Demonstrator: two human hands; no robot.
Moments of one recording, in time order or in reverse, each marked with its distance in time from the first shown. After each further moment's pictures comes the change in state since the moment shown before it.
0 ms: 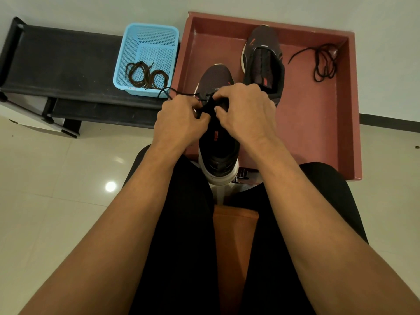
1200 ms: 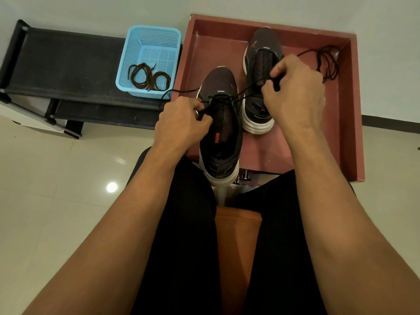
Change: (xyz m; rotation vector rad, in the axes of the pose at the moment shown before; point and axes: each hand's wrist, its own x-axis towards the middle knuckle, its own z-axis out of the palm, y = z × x) left_hand 0.001 -0.002 0.000 0.012 -0.004 -0.014; right_hand 0.012 0.050 -0.034 0.123 0.242 0.340
